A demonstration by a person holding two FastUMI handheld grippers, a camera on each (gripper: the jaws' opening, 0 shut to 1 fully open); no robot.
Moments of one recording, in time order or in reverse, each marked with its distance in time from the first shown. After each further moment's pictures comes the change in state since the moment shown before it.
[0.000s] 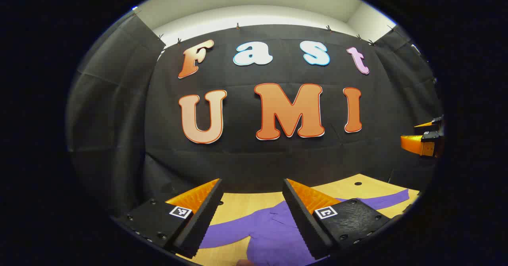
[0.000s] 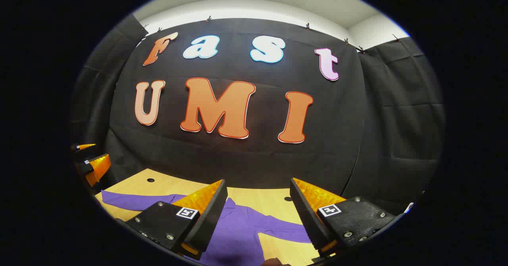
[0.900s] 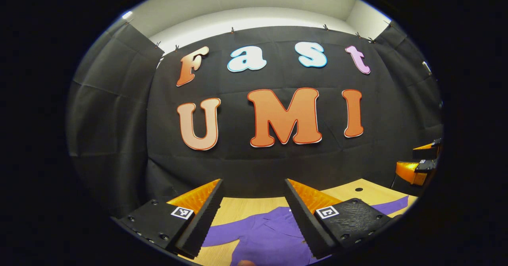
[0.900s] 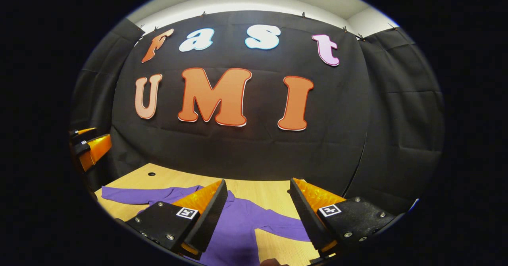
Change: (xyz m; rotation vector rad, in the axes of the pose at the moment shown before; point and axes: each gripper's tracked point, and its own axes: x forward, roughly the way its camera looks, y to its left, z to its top) left arm 0.007 -0.069 0.032 -0.003 -0.011 0.019; right arm 0.022 -0.033 -0.042 0.034 0.078 0.033
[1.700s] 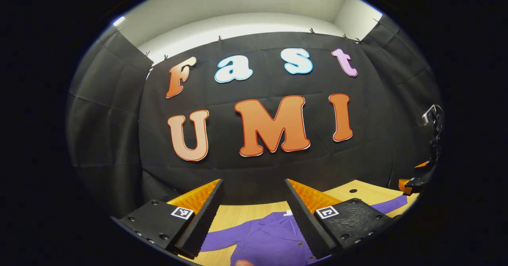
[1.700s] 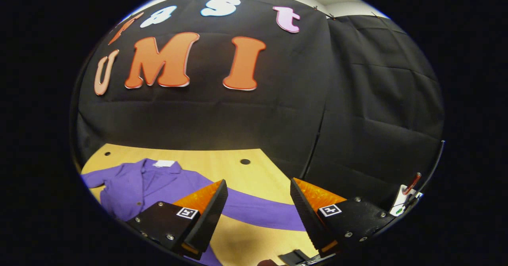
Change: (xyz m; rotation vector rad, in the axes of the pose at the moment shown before) left arm -0.014 -0.023 0.021 0.055 -0.054 -0.053; right arm 0.019 -0.152 -0.124 -0.007 0.242 -0.326
